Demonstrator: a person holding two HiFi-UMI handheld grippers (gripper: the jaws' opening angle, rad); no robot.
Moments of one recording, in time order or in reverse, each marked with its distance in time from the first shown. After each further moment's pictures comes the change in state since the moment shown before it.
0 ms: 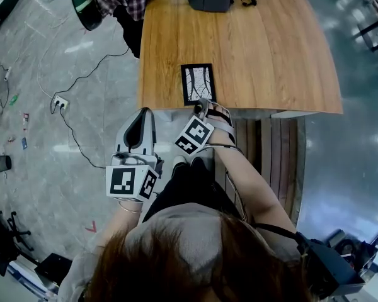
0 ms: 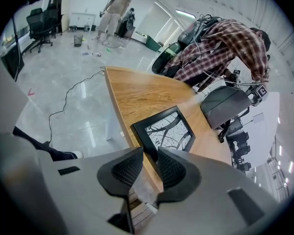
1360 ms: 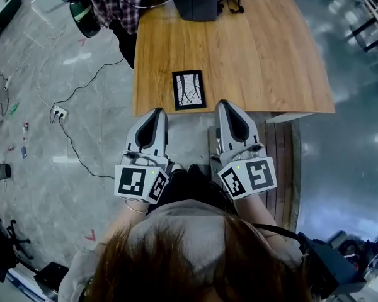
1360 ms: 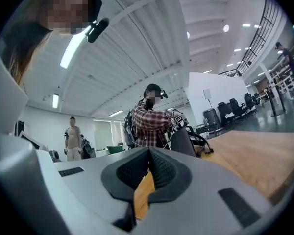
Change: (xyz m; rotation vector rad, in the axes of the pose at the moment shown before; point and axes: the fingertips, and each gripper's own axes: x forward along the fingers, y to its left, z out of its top) left arm 0.011 -0.062 0.023 0.000 -0.061 -0.109; right arm -0.248 -0.140 0.003 1.017 -1.052 -0.017
